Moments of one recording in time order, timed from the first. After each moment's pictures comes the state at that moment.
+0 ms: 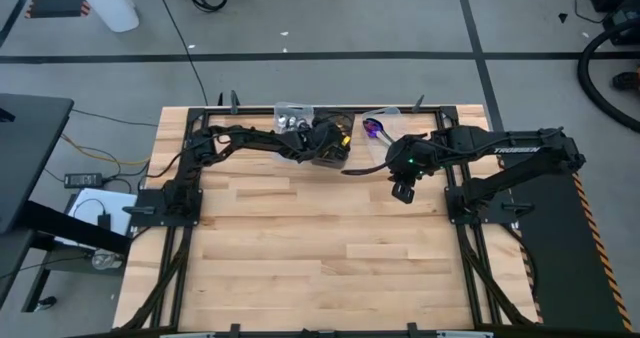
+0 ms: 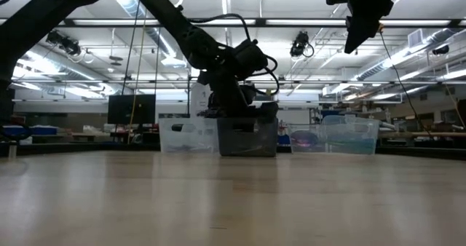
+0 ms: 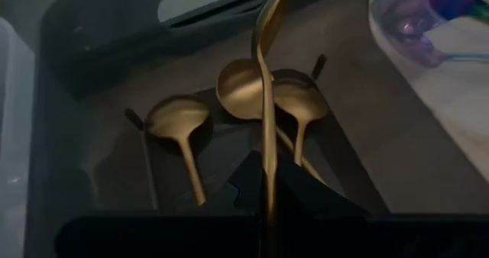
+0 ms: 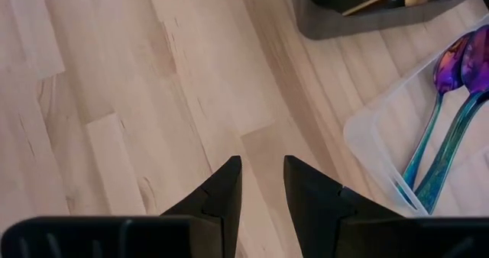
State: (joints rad) left arm 0.31 2.18 1.45 -0.07 -0.53 -0.53; right arm -0.02 1.16 1.13 -1.06 0.10 0.34
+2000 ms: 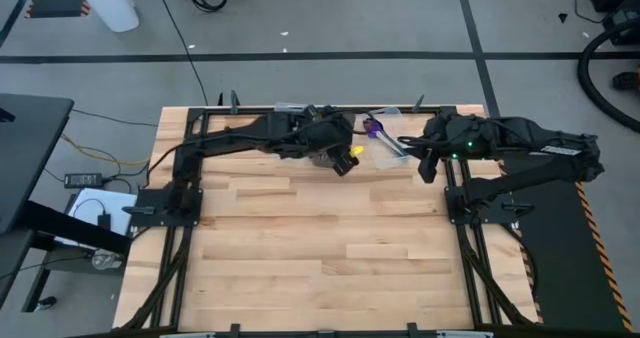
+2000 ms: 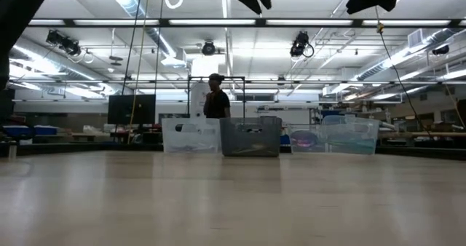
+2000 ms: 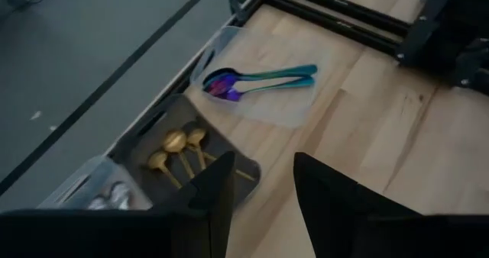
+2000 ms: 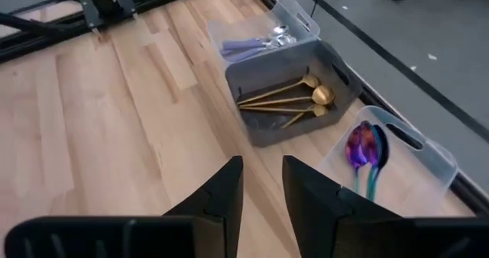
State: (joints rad) left arm 0.04 2.04 2.33 -1.13 -0.48 -0.38; right arm -0.02 0.84 1.13 -0.96 0.32 0.35
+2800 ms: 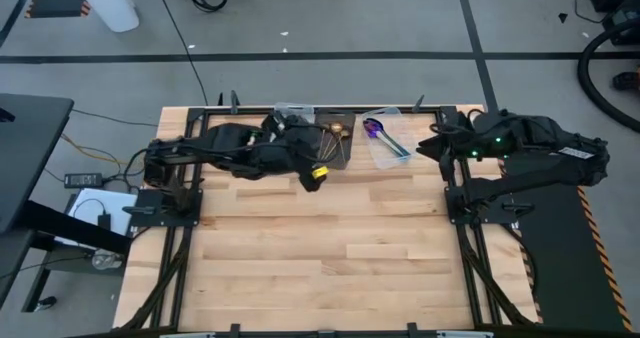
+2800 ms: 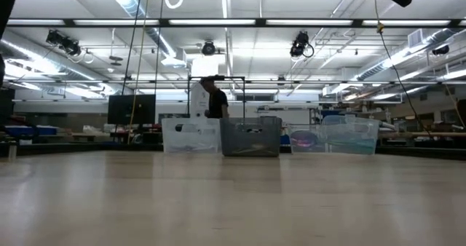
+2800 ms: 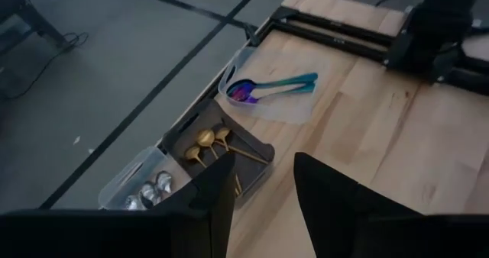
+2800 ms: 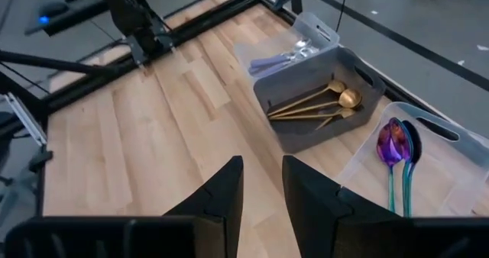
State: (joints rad) left arm -0.14 1.86 2.33 -1.32 -0.69 -0.45; right arm -0.02 0.71 1.13 -0.98 0.24 0.45
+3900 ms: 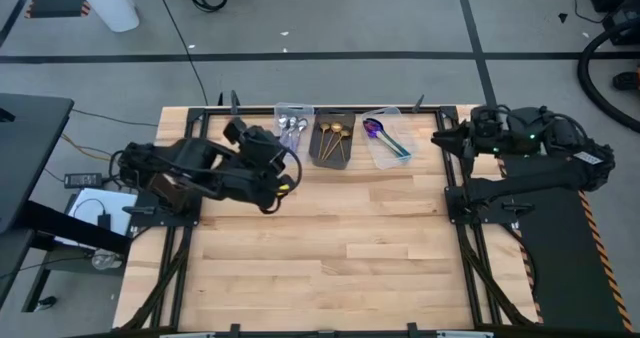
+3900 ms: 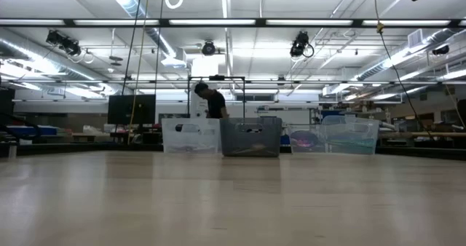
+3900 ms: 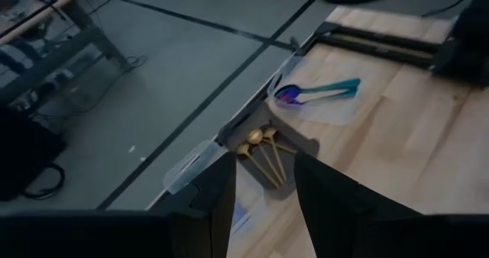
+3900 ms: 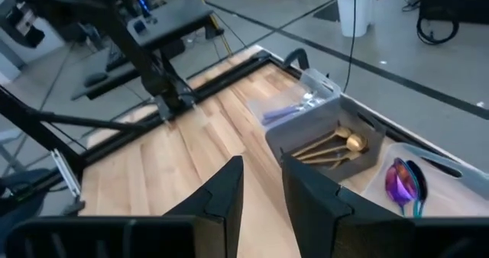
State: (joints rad) left arm -0.32 1.72 2.25 -1.53 -0.97 -0.64; right arm -0.02 0.55 1.10 -0.88 0.27 0.45
